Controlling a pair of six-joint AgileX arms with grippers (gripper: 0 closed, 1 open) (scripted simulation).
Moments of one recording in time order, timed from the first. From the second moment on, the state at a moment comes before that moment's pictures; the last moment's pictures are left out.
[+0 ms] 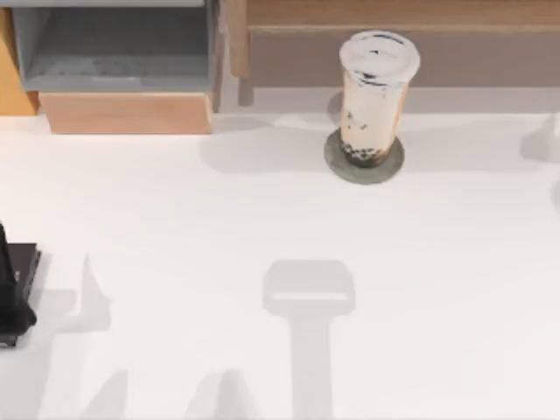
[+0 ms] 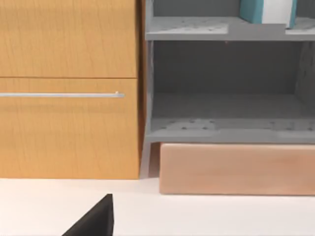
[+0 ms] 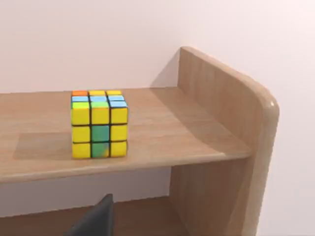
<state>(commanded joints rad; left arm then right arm) 0.00 0.00 0.00 0.00 0.00 0.00 -0.21 0.98 1.35 -0.35 0.10 -0.04</state>
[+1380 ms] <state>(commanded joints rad) 0.00 0.01 0.01 0.00 0.00 0.00 0.00 0.00 0.00 0.00 0.00 0.00</state>
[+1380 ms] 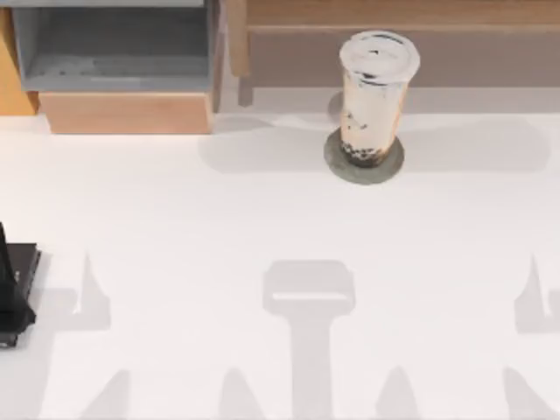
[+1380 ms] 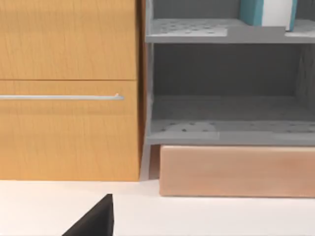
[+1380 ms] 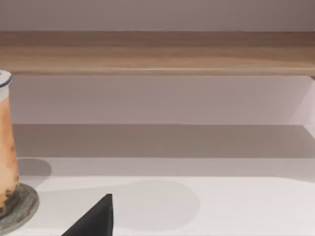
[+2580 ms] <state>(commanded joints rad) -0.21 1.62 1.06 0.54 -0.18 -0.01 0.00 0.00 0.00 0.00 0.00 0.00</state>
